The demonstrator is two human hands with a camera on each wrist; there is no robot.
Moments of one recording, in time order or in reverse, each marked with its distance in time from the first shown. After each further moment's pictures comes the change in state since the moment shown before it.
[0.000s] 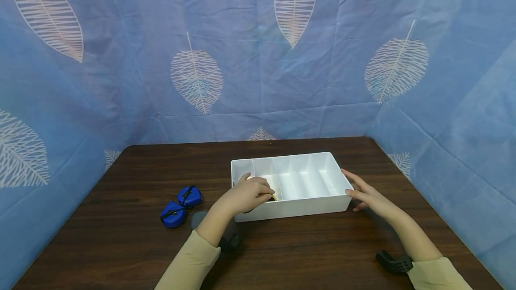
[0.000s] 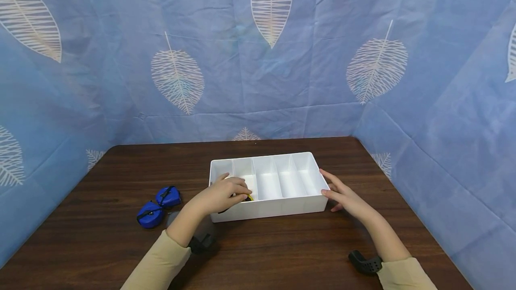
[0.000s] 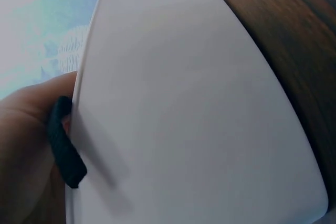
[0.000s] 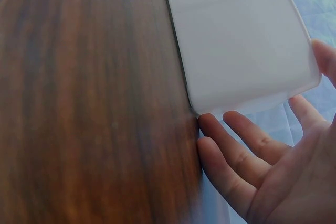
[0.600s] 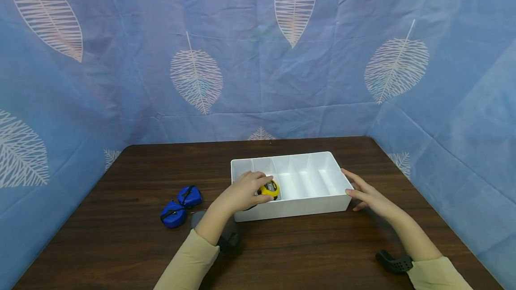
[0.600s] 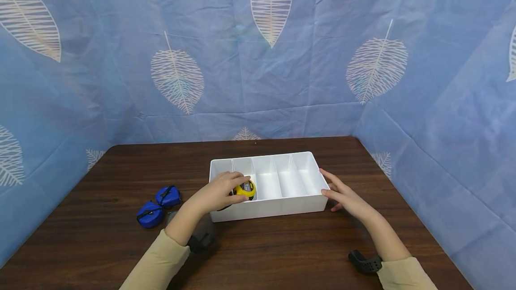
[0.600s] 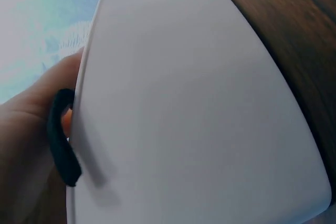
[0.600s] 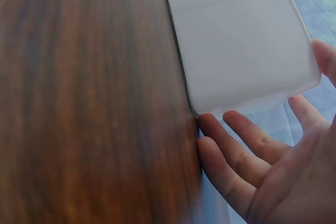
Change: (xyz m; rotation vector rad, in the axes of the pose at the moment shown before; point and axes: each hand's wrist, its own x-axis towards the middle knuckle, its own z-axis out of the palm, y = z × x) left_hand 0.000 0.002 -0.005 0.015 0.005 -0.110; right_hand 0.001 0.002 -0.001 -0.004 -0.001 0.001
